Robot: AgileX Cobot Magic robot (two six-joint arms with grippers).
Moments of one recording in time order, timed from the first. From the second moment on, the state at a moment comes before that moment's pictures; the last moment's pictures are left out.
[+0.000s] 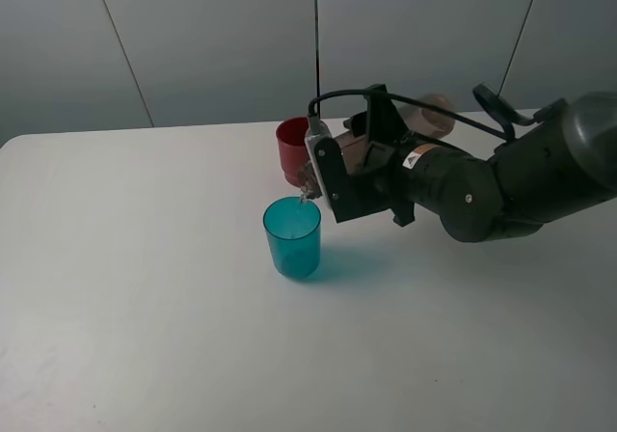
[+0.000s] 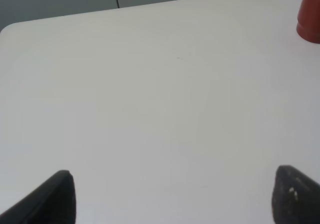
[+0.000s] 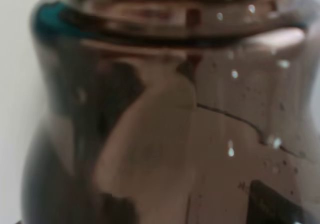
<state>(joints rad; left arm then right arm) -0.15 0.00 -0.51 0.09 1.08 -0.05 0.69 1.85 -0.66 0.46 -0.68 -1.92</state>
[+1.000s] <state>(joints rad) -0.15 0.00 -0.51 0.09 1.08 -0.05 0.69 1.85 -0.66 0.41 -0.76 -2.09</state>
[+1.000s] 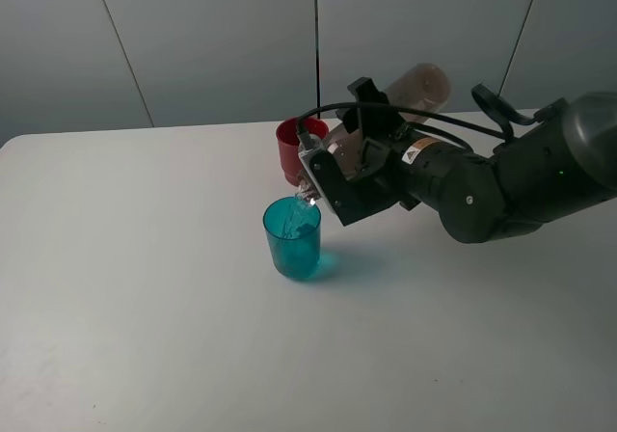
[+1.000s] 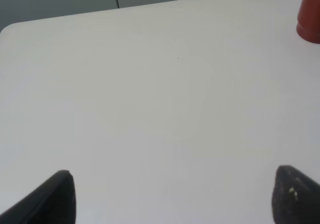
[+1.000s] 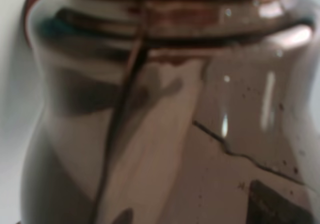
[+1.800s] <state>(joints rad) -0.15 0.00 -0.51 0.09 1.08 -0.05 0.69 1.85 -0.66 0.36 -0.77 -2.09</state>
